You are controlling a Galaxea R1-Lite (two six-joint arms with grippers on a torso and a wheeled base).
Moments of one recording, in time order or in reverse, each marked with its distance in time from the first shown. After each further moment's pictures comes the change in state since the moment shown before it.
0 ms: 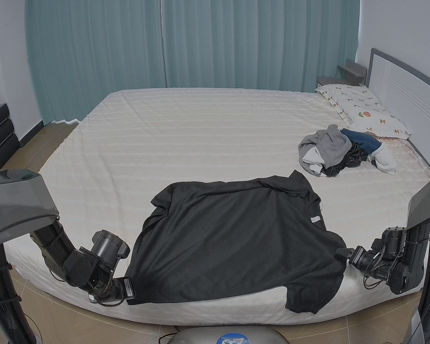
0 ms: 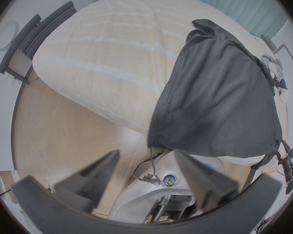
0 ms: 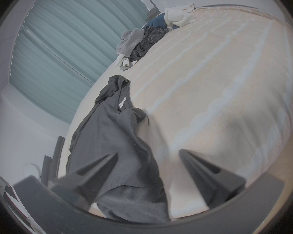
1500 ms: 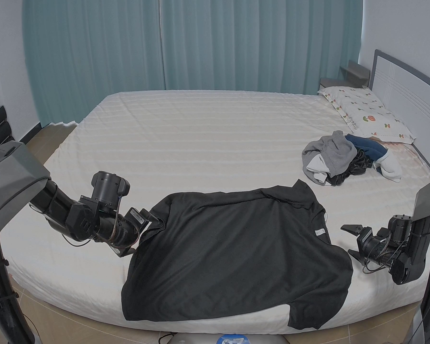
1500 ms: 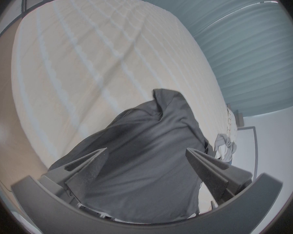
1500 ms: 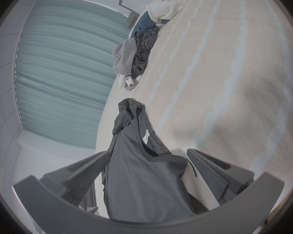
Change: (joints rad) left arm 0.055 -0.015 -0.369 -0.027 -0.212 -0.463; right arm -0.055 -0.036 -0.105 0.000 0.136 0.349
